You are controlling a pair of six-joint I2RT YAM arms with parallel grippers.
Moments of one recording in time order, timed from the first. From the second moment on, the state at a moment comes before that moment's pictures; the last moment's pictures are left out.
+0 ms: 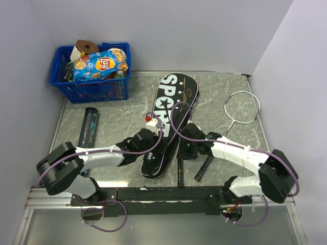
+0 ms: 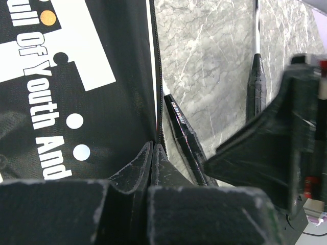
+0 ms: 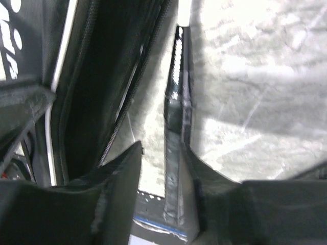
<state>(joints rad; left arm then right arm) -0.93 1.43 0.62 0.33 -0.06 -0.64 0.77 1.30 0.75 -0.54 0.00 0.88</state>
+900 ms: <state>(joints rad) -0.93 1.39 0.59 0.34 -0.07 -0.64 0.86 1.36 0.62 -0.42 -0.06 0.99</state>
